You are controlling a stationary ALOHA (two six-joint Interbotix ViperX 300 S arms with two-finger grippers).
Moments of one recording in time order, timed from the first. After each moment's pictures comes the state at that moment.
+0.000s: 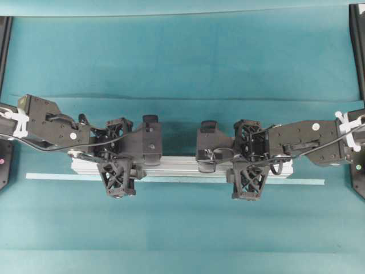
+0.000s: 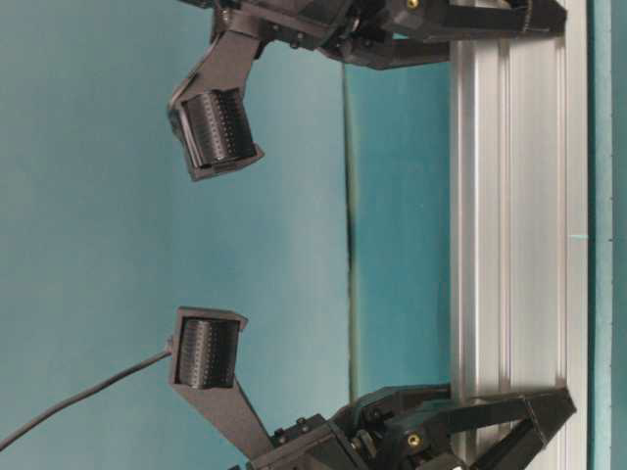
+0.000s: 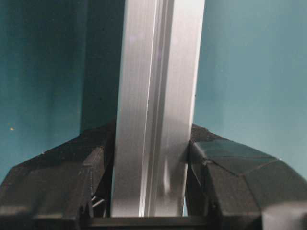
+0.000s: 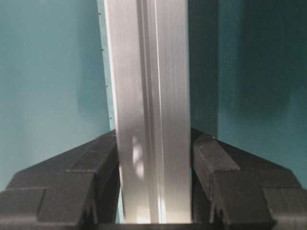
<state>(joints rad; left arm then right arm) 0.01 0.08 0.68 0.03 0.35 -0.12 0.02 0.08 0.63 0.00 0.58 0.08</state>
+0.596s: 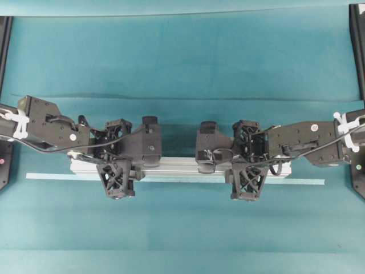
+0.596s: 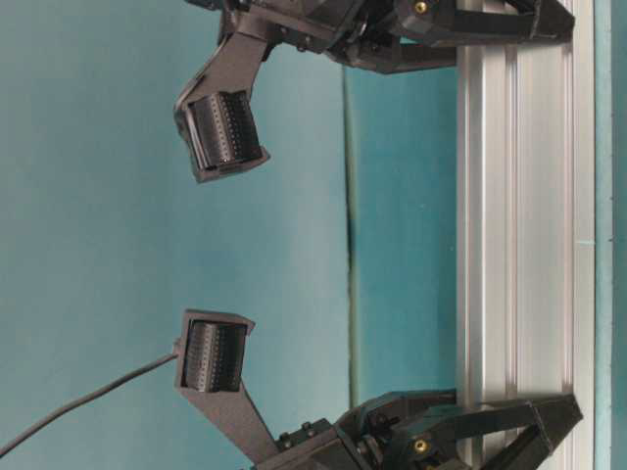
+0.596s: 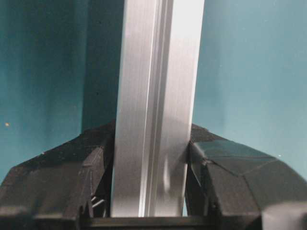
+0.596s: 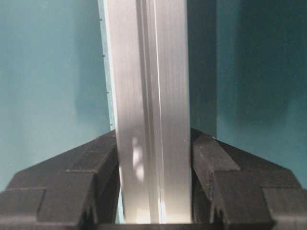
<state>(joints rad) 0.00 0.08 0.68 0.03 0.34 -0.13 0.02 0.09 0.63 0.00 0.56 0.08</state>
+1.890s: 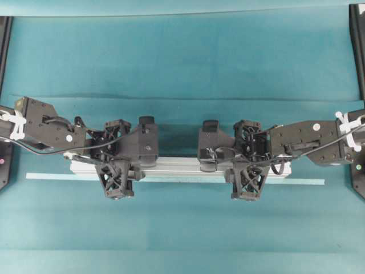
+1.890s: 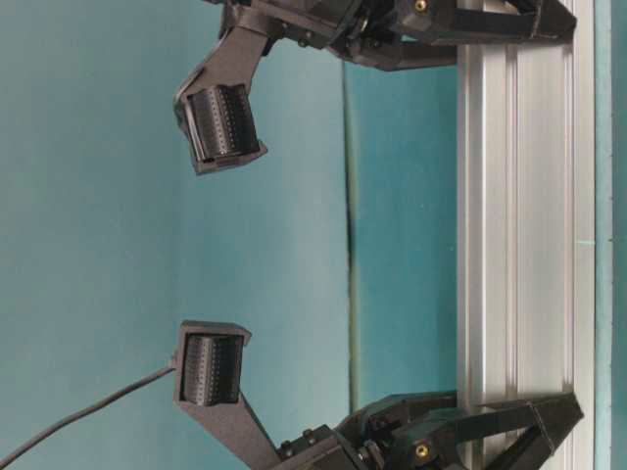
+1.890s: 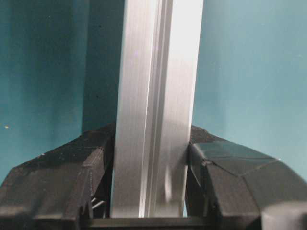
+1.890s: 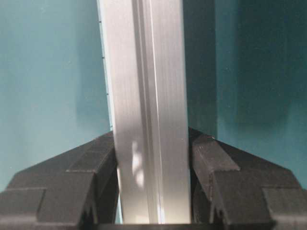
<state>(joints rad) 0.00 0.08 0.72 0.03 0.24 -0.13 0.01 0.08 0.66 0.01 0.52 0.08</state>
